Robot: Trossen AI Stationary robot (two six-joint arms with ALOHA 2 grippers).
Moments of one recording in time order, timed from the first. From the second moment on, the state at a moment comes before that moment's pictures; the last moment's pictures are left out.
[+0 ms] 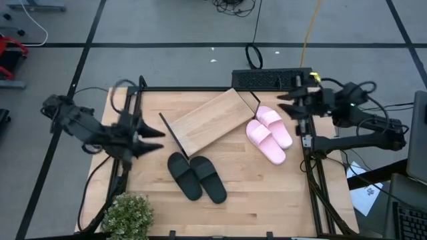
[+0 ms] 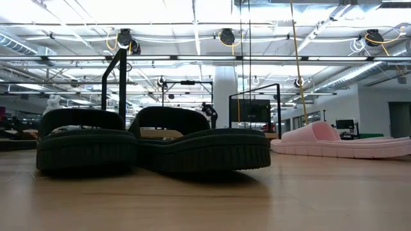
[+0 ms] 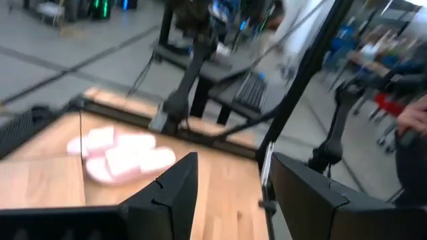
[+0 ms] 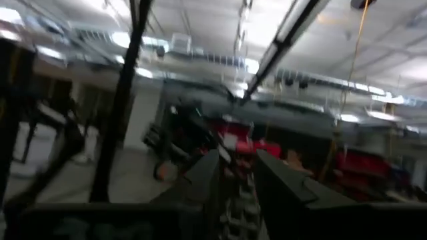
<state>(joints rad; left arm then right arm) -0.58 1.05 1.46 -0.63 -0.53 -0.47 -0.17 0.81 1.00 0.23 -0.27 -0.12</state>
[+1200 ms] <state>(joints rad) -0.77 1.80 1.82 -1.09 -0.36 -1.80 -0.17 0.87 1.06 0.01 -0.13 -0.38</state>
